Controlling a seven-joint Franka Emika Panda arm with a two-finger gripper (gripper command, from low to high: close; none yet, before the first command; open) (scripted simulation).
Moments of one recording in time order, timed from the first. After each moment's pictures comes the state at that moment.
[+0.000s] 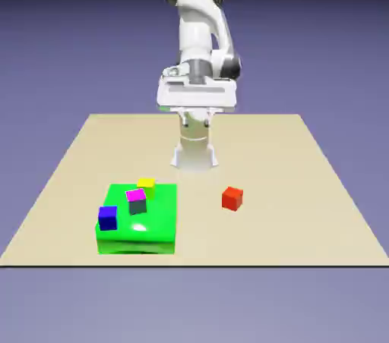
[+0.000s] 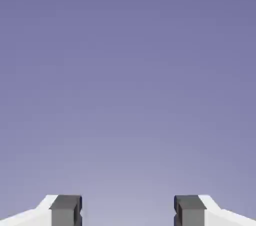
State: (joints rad) arm 0.03 -0.53 0.00 -2.81 0.04 2.99 0.77
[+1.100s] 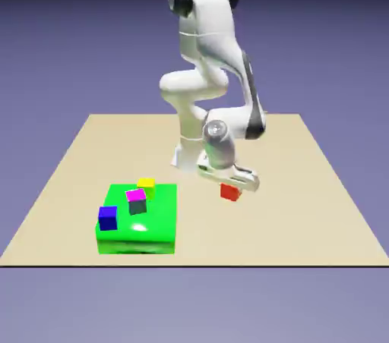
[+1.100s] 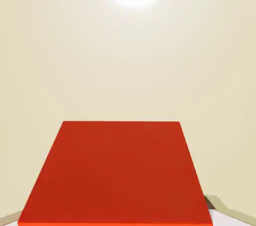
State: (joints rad) arm 0.30 0.02 -0.03 -2.77 0.48 2.40 1.15
